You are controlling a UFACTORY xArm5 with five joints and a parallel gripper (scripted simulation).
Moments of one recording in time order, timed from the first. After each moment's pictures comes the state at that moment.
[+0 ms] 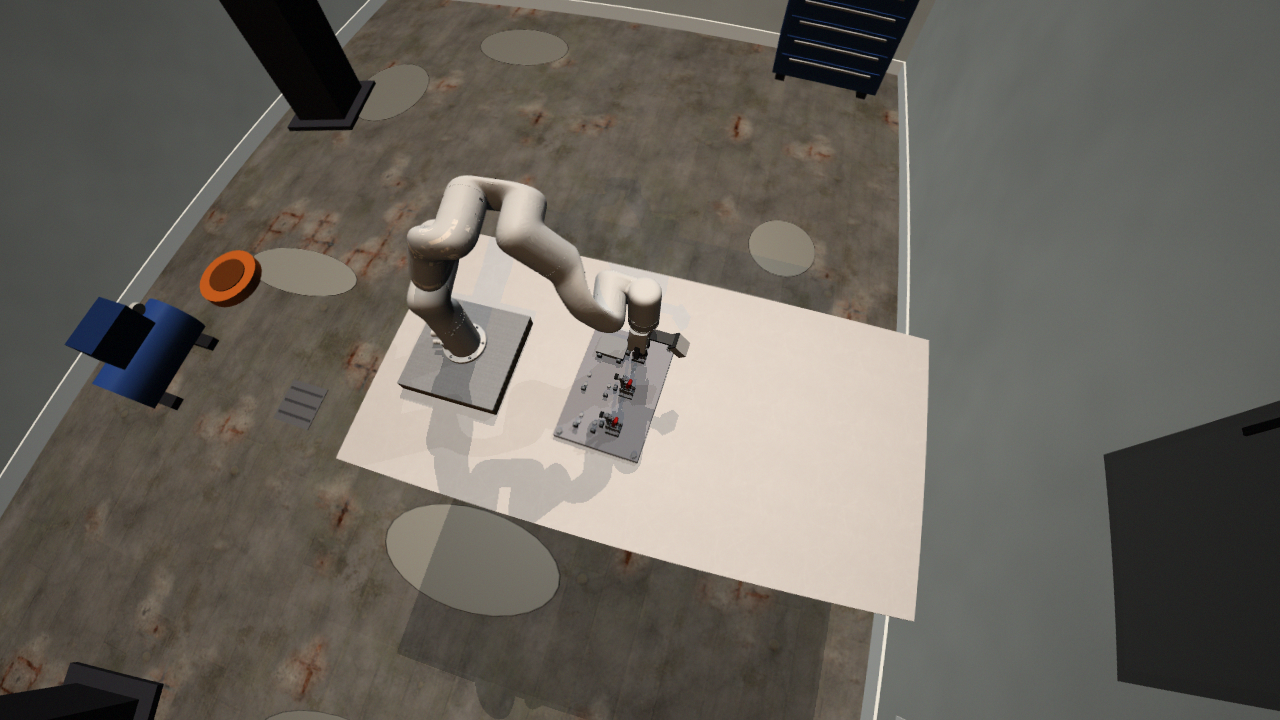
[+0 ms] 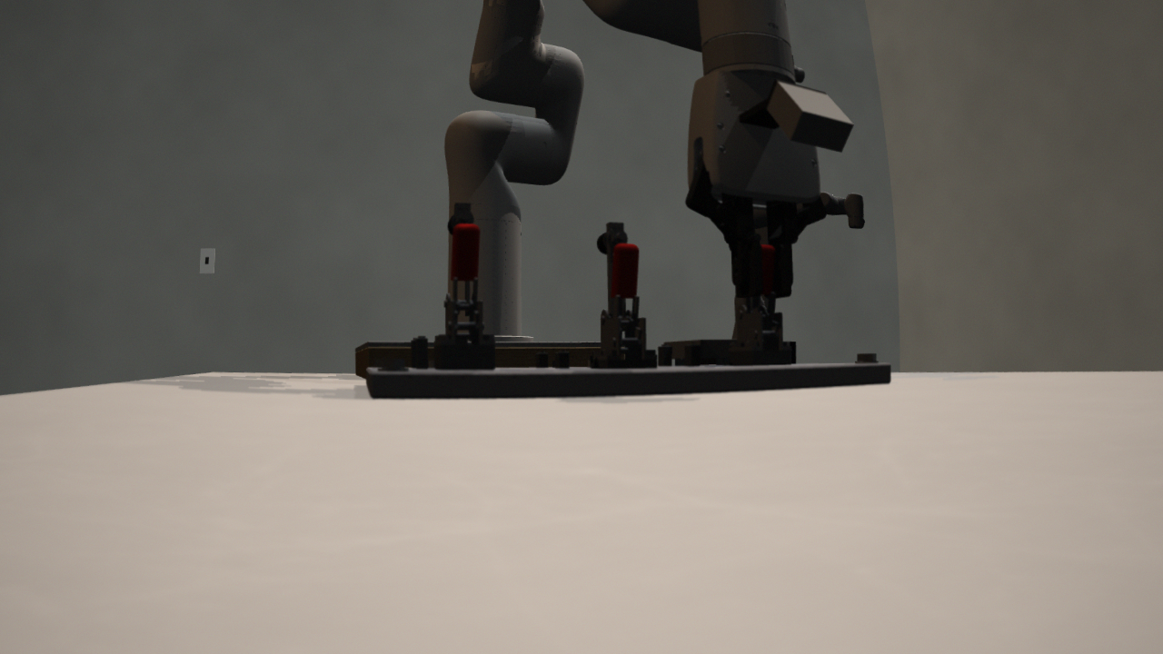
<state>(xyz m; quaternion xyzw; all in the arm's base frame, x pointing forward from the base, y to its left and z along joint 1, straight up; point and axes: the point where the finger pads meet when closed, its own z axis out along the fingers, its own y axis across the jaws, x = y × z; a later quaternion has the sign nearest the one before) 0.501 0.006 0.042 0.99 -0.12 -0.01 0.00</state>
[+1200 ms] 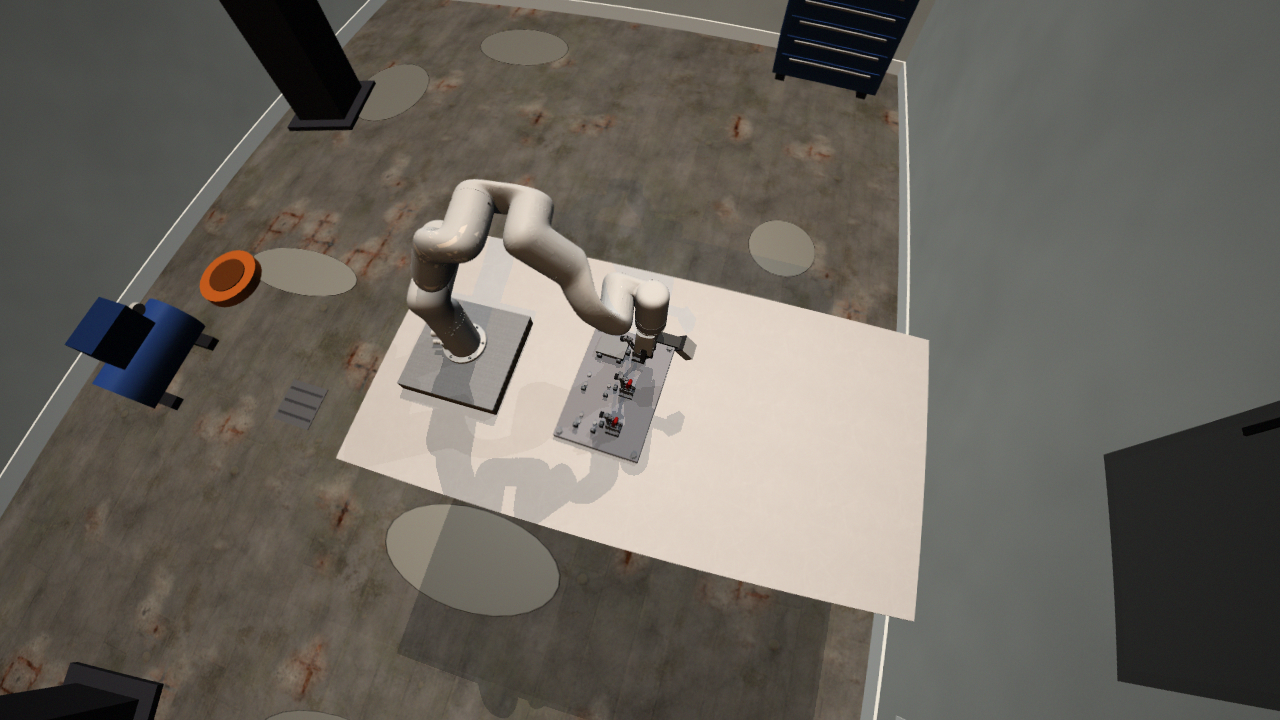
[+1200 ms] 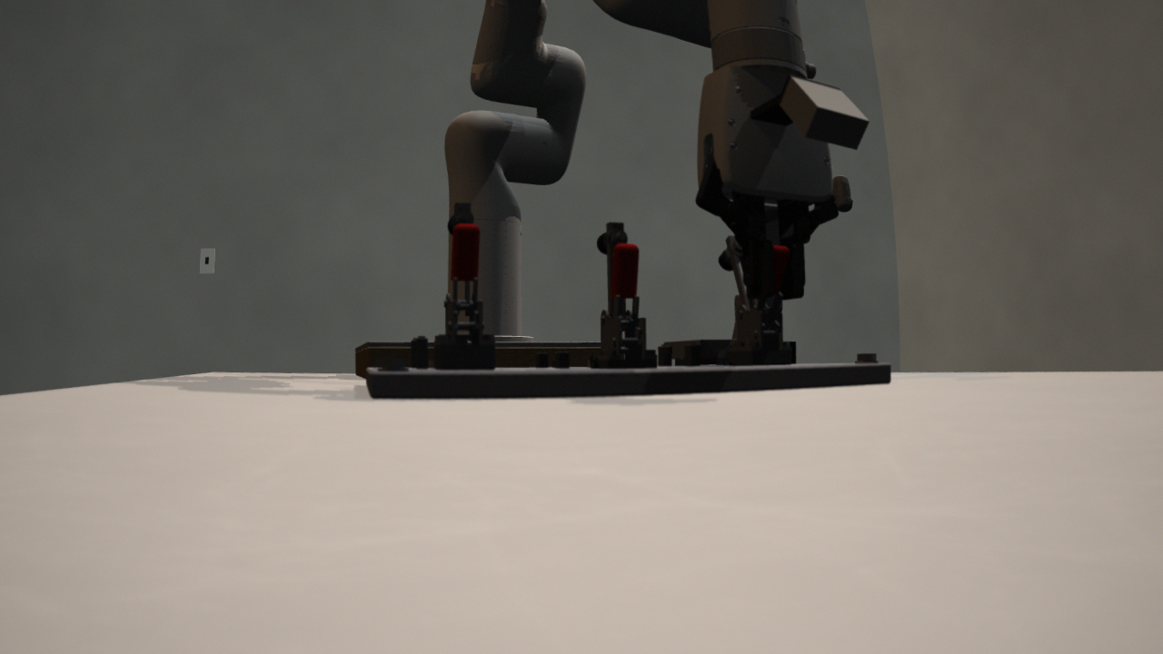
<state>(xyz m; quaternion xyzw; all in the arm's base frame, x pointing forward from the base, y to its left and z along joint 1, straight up) 0.518 0.002 0.039 0.99 -0.12 -0.01 0.00</state>
